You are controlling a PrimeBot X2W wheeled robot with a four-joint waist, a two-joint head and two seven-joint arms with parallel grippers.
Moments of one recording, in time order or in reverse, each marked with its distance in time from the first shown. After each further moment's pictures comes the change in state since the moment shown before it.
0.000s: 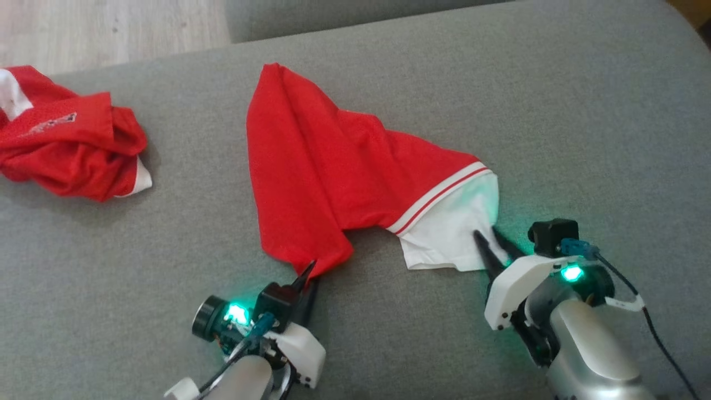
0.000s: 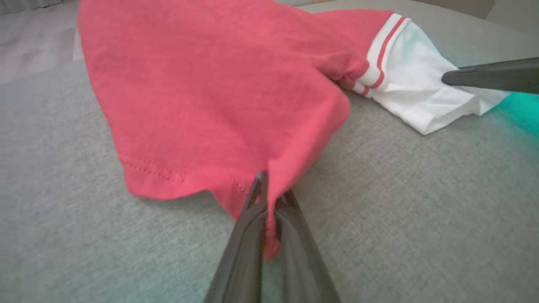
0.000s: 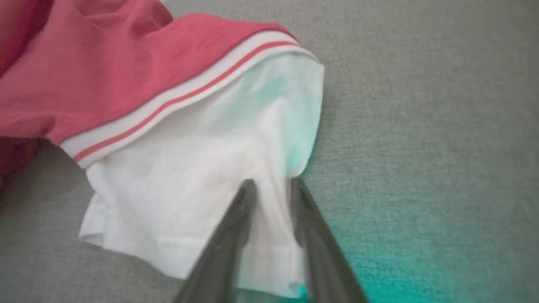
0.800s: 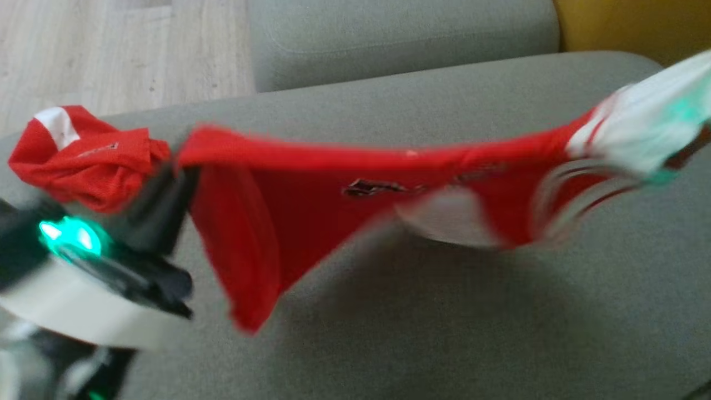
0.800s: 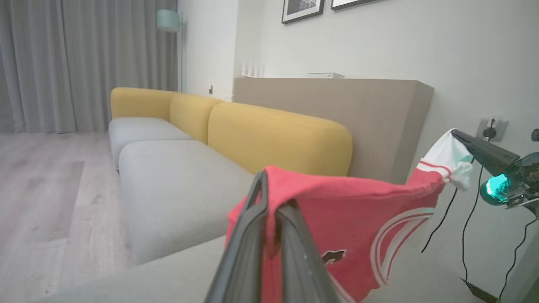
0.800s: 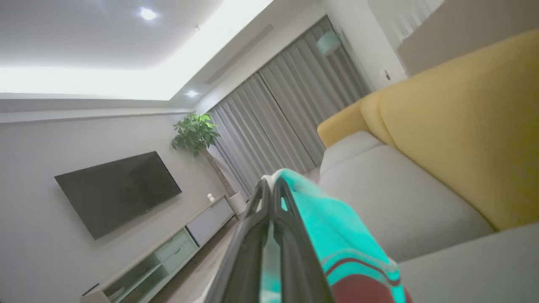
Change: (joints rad) left arm 0.185 0.400 0.376 -1.345 -0.547 -0.012 0.618; right arm 0.094 0.014 -0.564 -1.141 0.653 0.000 0.547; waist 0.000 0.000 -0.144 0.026
